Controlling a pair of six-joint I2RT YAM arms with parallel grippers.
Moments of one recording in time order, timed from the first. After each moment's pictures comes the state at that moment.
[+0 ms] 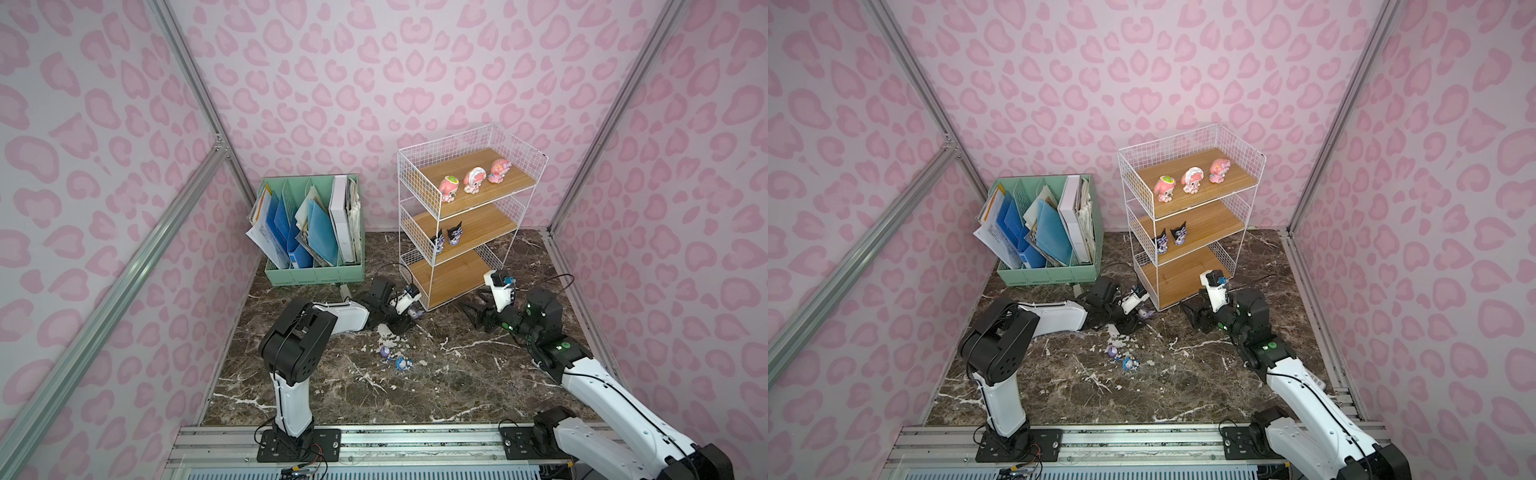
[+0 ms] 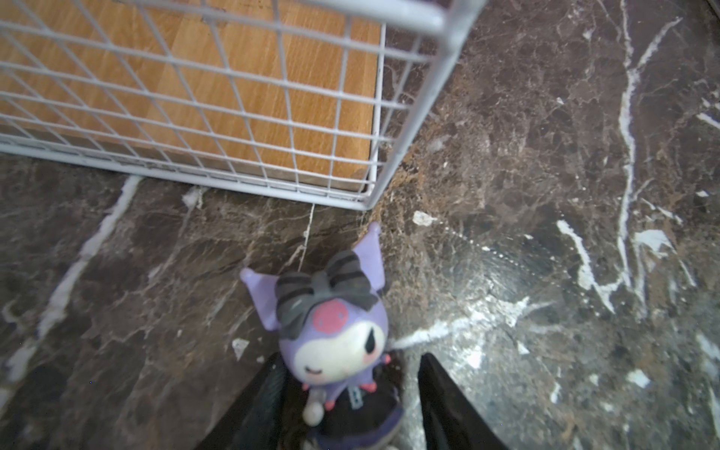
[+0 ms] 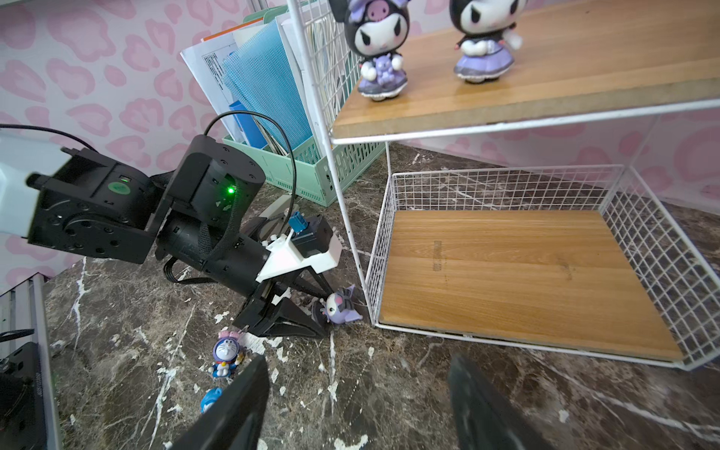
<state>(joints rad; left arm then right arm) -0.55 1.89 0.99 0.02 0.40 0.24 0.39 0.93 0.57 0.05 -0.41 0.06</state>
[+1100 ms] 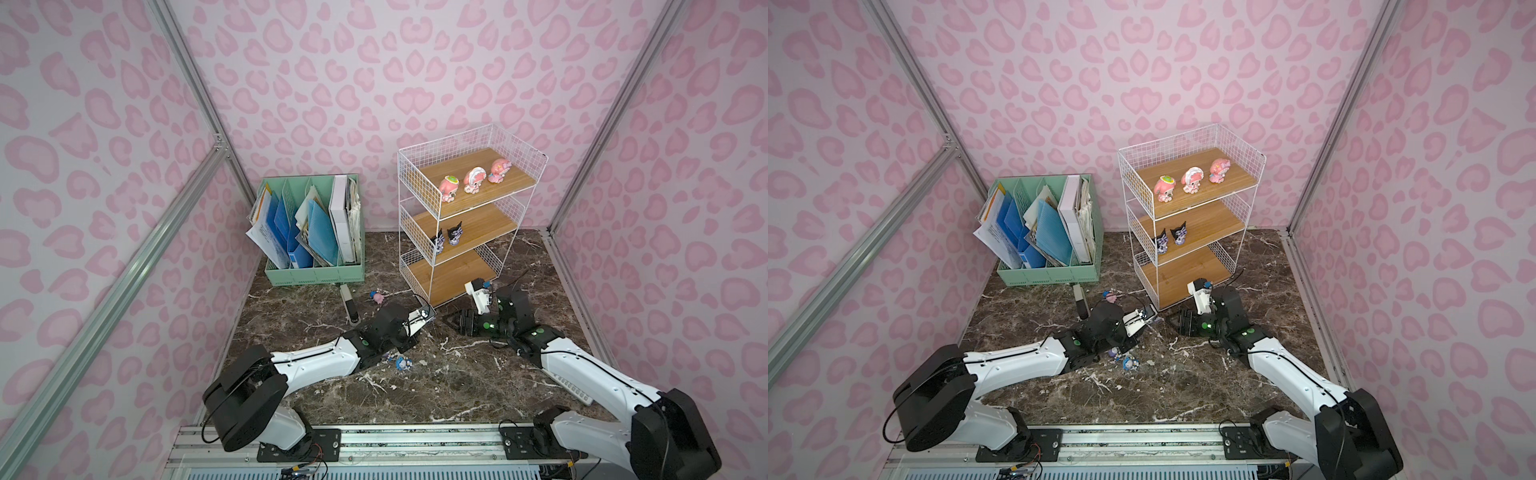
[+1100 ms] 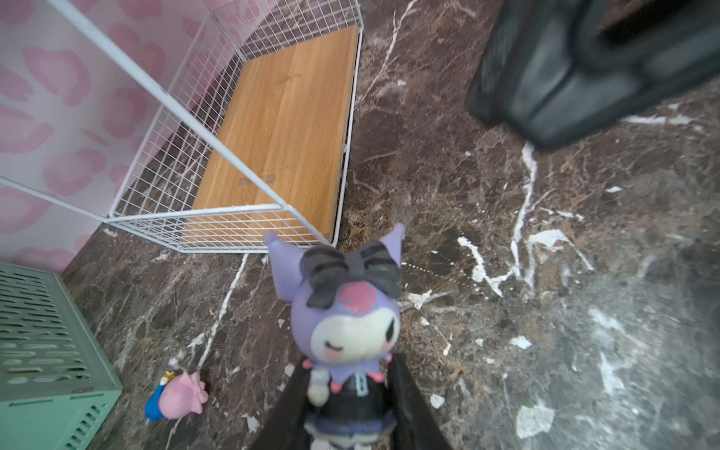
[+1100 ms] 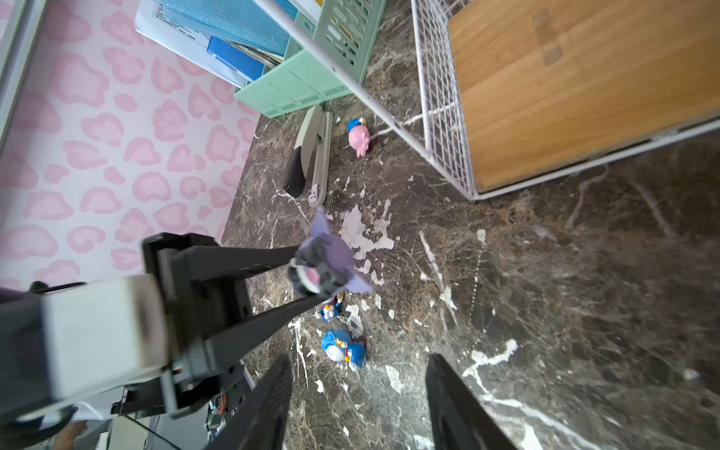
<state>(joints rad) -0.86 1.42 0.72 0.14 -0.08 0.31 0.48 1.19 0.59 0.00 -0.57 0.60</state>
